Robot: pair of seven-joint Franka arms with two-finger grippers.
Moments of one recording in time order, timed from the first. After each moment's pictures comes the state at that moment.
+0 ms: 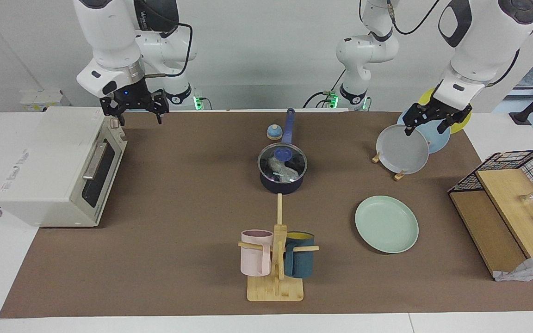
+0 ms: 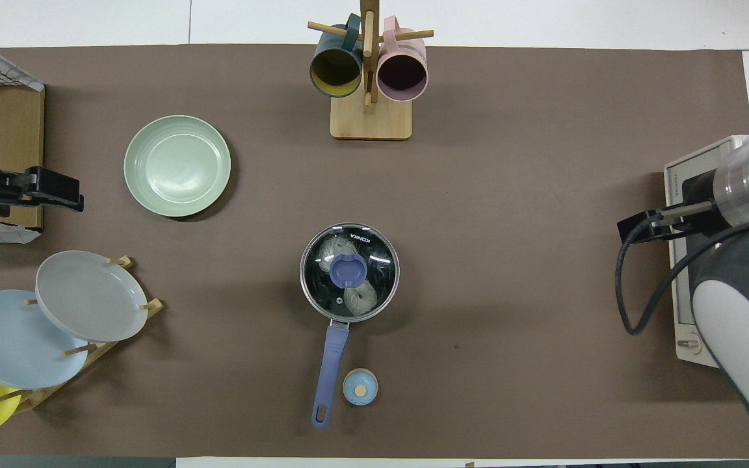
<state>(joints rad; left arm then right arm) 0.01 -0.01 -0.11 -1.63 0.00 1.59 -0.08 -0.01 -0.07 0.14 -1.70 -0.10 1.55 -0.02</state>
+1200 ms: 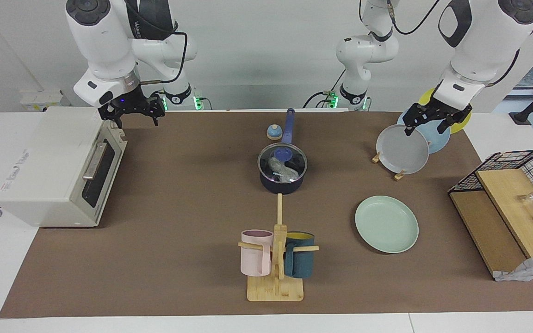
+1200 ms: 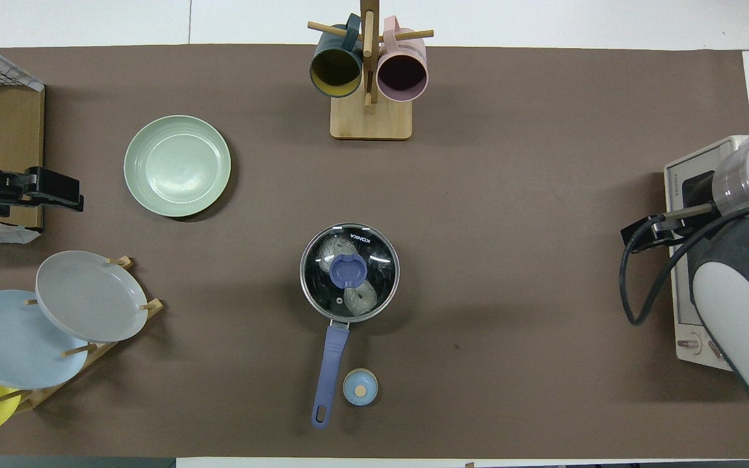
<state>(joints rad) 0.01 -0.01 -0.11 -1.63 0.00 1.59 -0.08 0.02 -0.05 0.09 -1.71 -0.10 1.51 -0.03</state>
